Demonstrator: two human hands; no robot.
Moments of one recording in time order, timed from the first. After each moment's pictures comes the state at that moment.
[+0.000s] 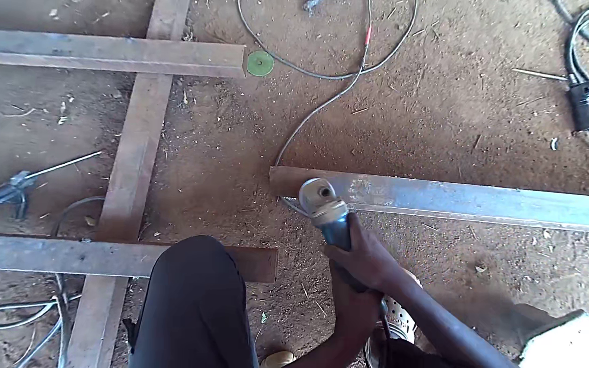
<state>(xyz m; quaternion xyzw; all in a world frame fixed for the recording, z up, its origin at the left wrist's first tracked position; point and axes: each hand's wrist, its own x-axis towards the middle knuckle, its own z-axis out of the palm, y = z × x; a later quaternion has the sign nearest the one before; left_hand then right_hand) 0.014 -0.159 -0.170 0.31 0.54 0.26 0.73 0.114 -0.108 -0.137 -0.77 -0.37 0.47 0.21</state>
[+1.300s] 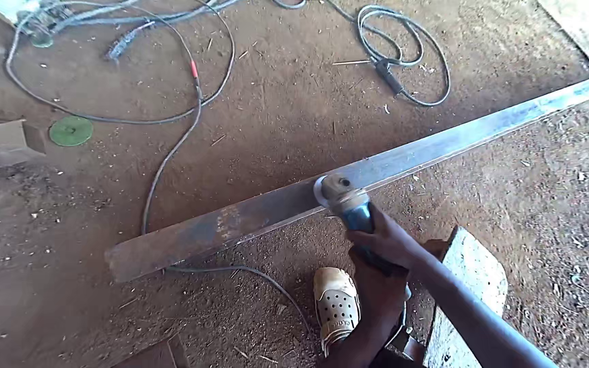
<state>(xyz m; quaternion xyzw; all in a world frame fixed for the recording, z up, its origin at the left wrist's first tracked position) 0.180 -0.273 -0.182 0.48 0.39 0.04 0.78 0.286 -0.277 -0.135 -0.86 -0.18 0.35 0.31</state>
